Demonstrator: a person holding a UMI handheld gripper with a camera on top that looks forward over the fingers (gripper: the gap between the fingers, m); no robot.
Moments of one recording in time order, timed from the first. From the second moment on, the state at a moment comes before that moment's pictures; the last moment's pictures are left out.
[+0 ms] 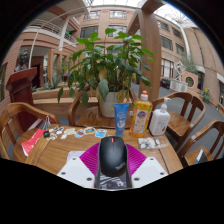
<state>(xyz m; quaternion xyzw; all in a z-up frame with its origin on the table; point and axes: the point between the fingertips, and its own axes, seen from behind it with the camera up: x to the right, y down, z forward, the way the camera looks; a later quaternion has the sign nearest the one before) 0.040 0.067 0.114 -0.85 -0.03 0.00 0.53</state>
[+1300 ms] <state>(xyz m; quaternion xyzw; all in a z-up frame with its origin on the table) -0.015 -0.206 0.217 -0.85 -0.05 0.00 0.52</state>
